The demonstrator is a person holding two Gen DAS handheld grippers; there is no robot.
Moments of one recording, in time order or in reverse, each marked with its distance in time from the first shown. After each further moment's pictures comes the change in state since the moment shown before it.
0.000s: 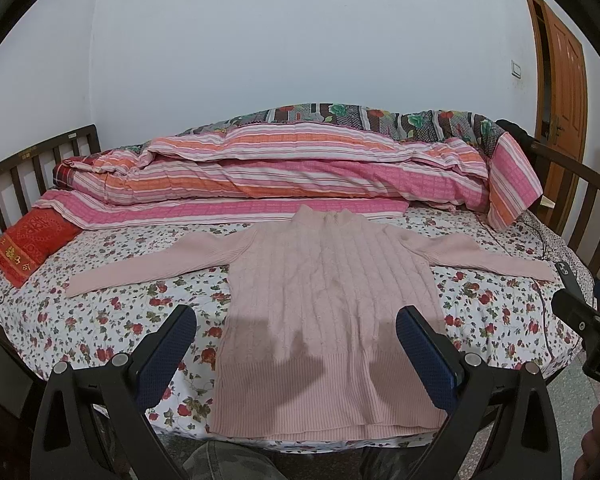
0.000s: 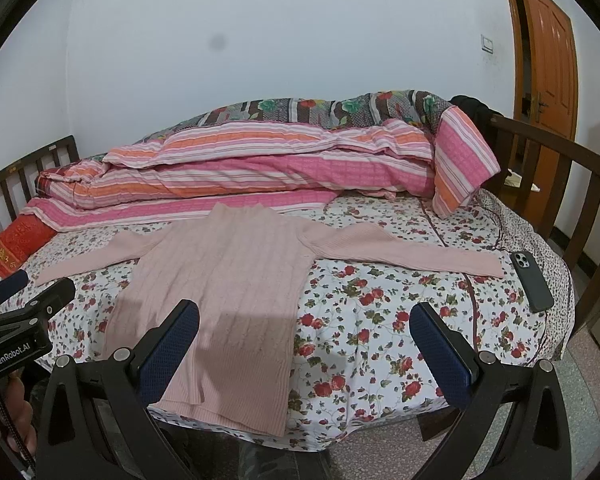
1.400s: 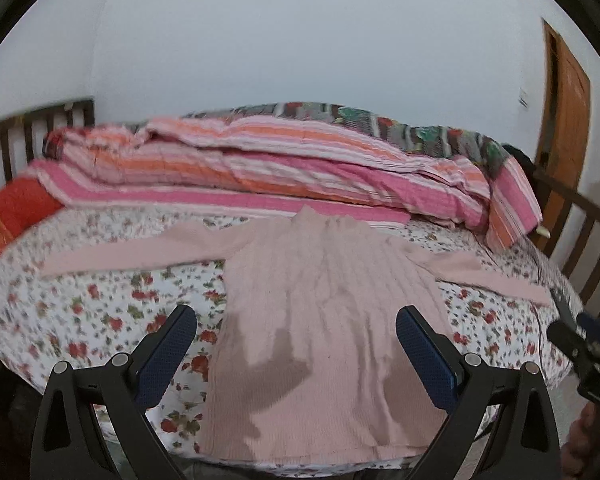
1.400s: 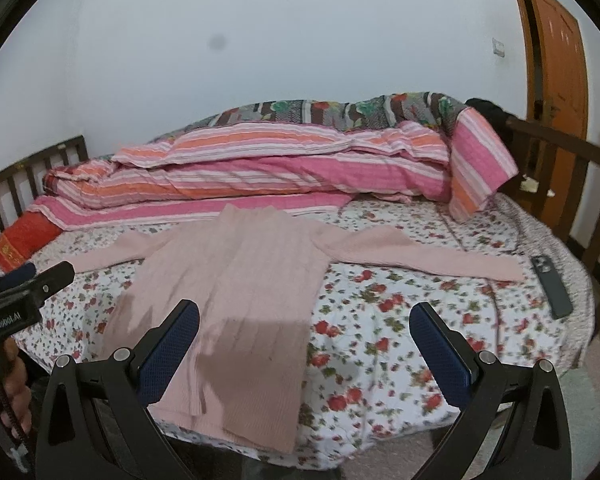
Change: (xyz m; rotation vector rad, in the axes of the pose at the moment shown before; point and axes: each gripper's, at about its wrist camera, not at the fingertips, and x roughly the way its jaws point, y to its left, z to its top) left arm 0.052 0.040 -0.001 -0.130 0.001 -0.079; right arm 0.032 0.004 -0.014 0.000 -0.034 0.069
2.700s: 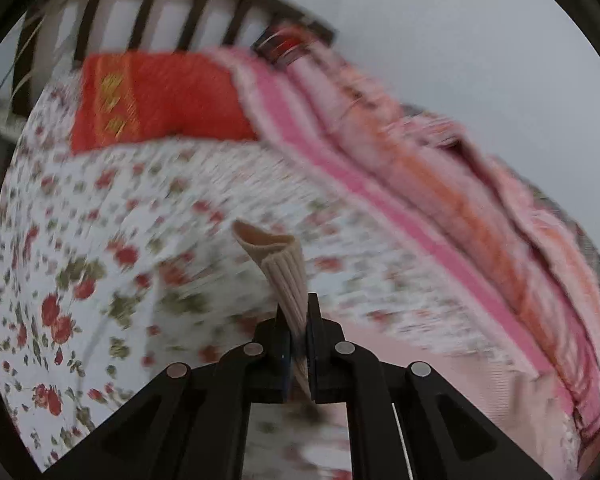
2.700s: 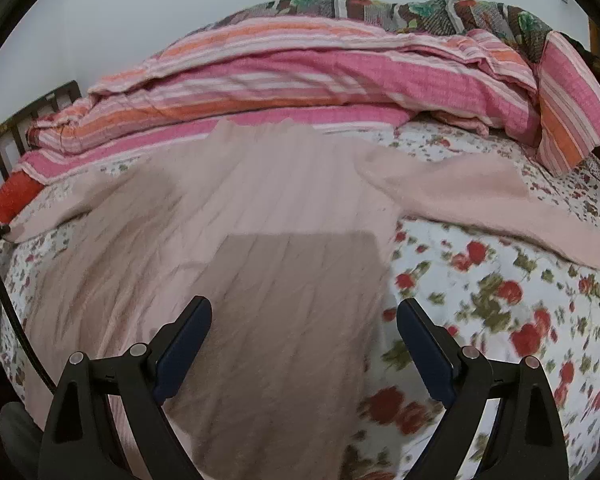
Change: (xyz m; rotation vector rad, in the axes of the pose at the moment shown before) left arm 0.162 0.364 0.055 -0.587 -0.064 0.413; right arm 0.222 0.003 -0.010 -0.039 0.243 0.094
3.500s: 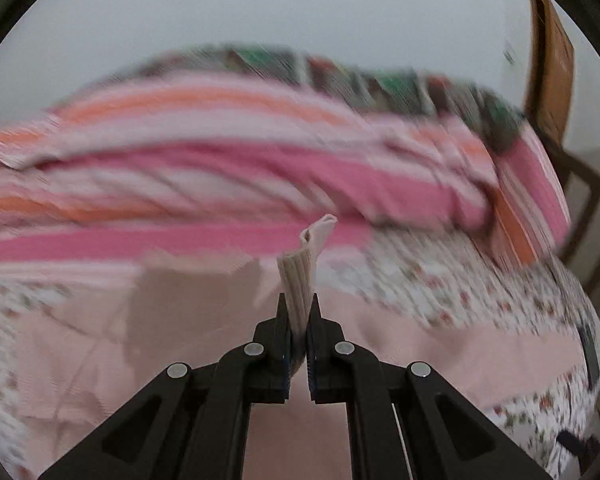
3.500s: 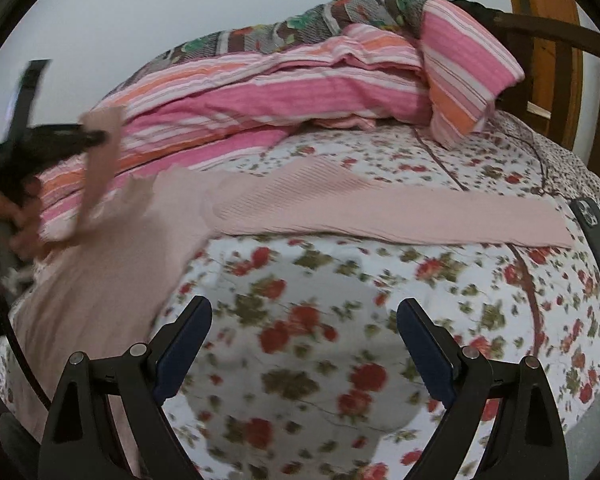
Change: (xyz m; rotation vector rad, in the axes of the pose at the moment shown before) left arm -0.077 -0.459 -0.272 0.737 0.220 -0.574; right arm -0.046 -0.138 -0.013 0.178 -0.053 -0.126
